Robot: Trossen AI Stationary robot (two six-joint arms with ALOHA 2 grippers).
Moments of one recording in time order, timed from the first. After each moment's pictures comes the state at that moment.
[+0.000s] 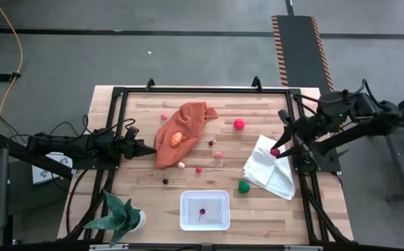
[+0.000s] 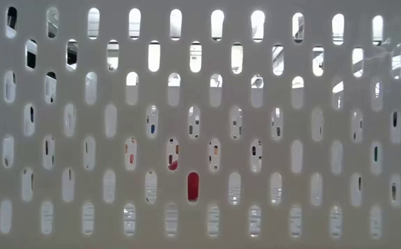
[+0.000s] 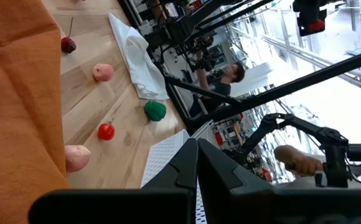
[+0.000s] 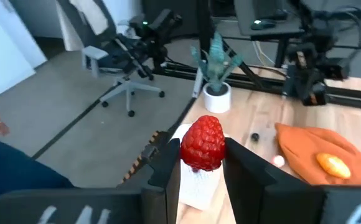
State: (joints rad) left arm 0.10 0.11 0.01 0.03 0.09 -1.12; right arm 0.23 0.97 1.49 -0.88 -0.29 0.01
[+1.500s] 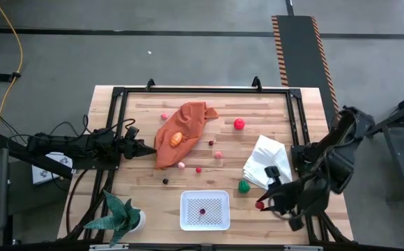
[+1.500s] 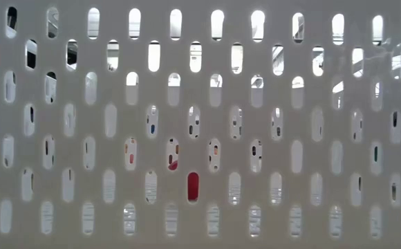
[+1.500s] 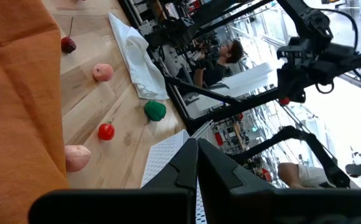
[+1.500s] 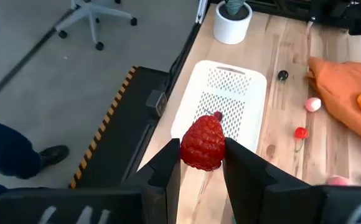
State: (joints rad) left arm 0.10 0.12 0.01 0.03 0.09 -1.12; right arm 0.85 1.39 1.55 -0.92 0.35 0.36
